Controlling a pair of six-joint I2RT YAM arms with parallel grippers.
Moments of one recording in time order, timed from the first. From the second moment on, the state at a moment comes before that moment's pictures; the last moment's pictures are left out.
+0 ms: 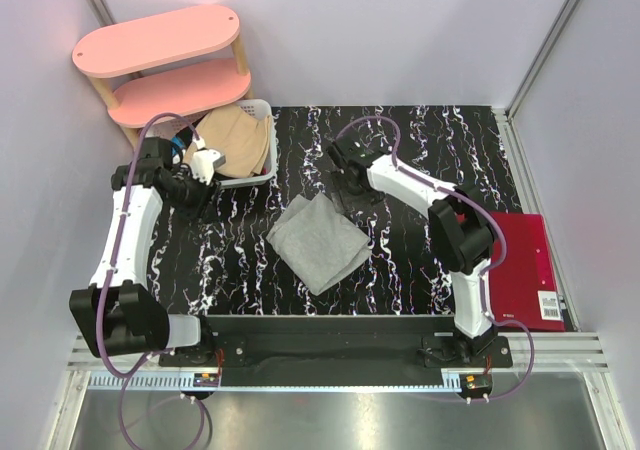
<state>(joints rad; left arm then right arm) 0.12 1.32 1.24 -1.09 0.45 0.55 0.64 2.05 1.63 -0.79 0.19 0.32</state>
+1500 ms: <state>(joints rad) 0.13 1.29 1.16 -1.02 0.44 0.52 0.71 2.23 1.52 -0.36 -0.87 0.68</state>
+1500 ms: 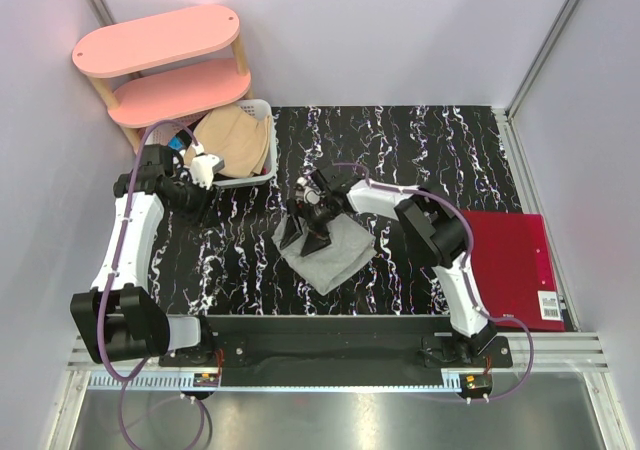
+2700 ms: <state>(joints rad) 0.16 1.28 1.15 -1.03 0.45 0.55 0.78 2.36 1.75 -0.42 -0.93 0.61</state>
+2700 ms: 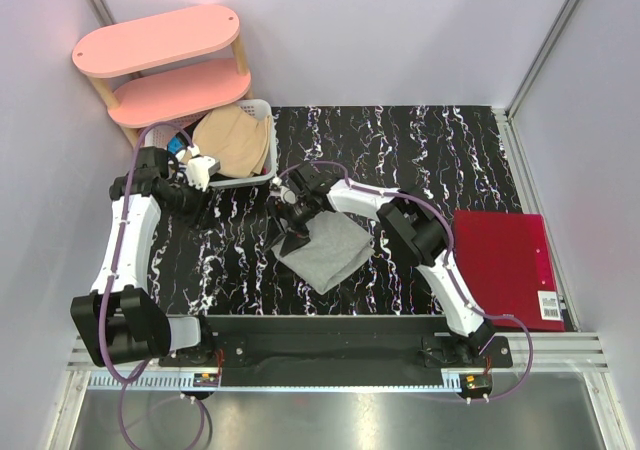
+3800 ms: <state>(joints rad) 0.16 1.26 1.13 -1.03 0.46 0.55 0.79 2.45 1.81 -0.30 -1.11 0.65</state>
